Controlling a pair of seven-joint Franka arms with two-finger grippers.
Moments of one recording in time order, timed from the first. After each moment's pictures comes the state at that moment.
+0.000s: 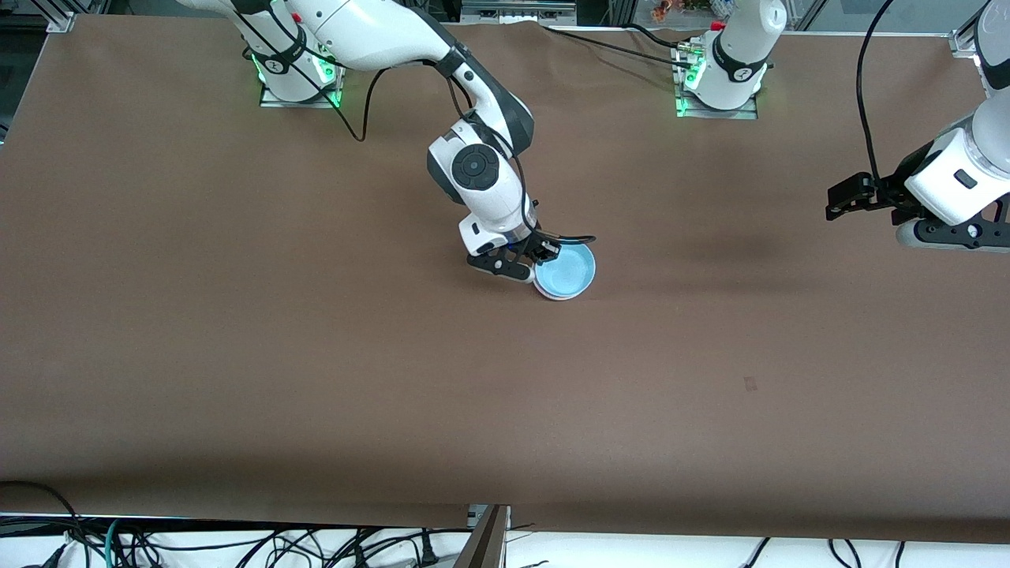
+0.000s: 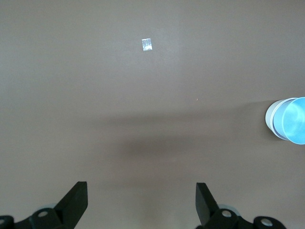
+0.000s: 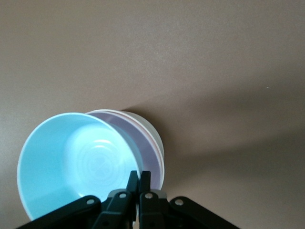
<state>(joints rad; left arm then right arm) 0.04 0.06 -0.07 -1.63 -0.01 1.58 0.01 0.78 0.76 0.06 -1.49 0.21 2.49 1.03</state>
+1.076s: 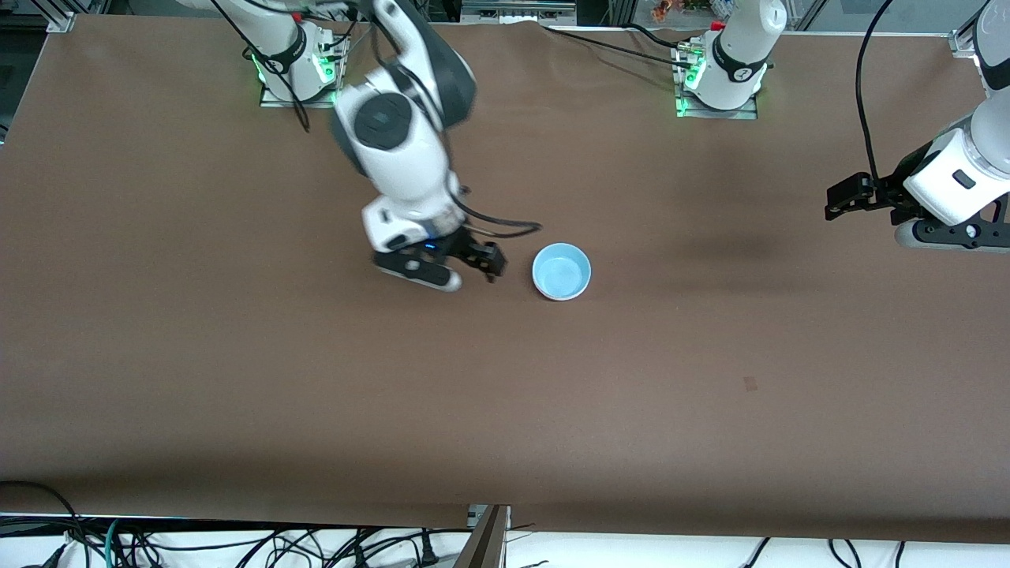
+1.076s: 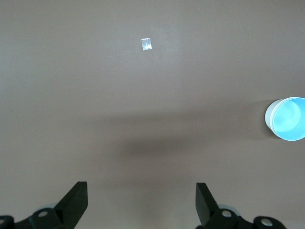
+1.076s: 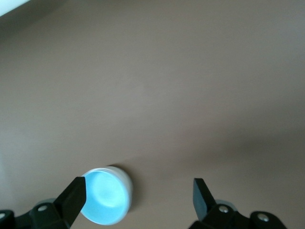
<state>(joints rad) 0.04 0.06 -0.07 -1.63 -0.01 1.58 0.01 0.78 0.43 -0.22 -1.45 0.15 2.05 0.87</state>
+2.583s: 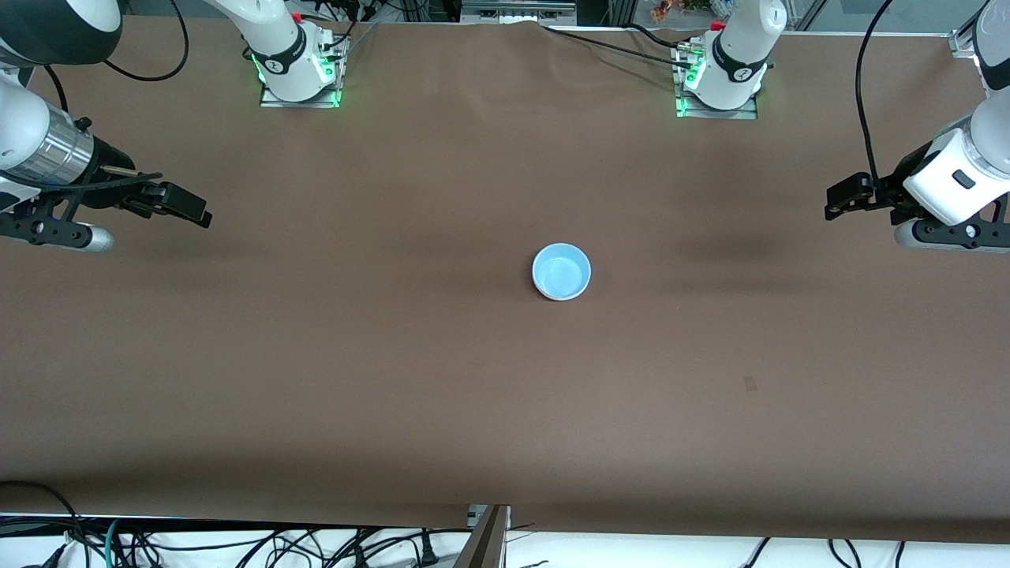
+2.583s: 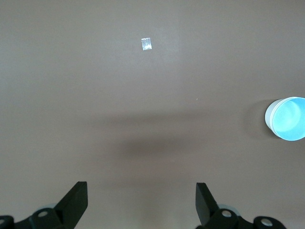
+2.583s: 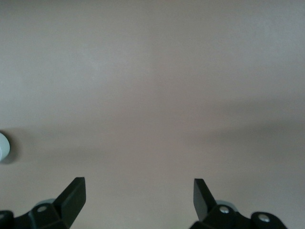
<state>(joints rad) 0.04 0.06 -0.07 -1.63 -0.01 1.58 0.01 0.18 0.08 -0.11 -1.61 0.11 1.64 0.20</state>
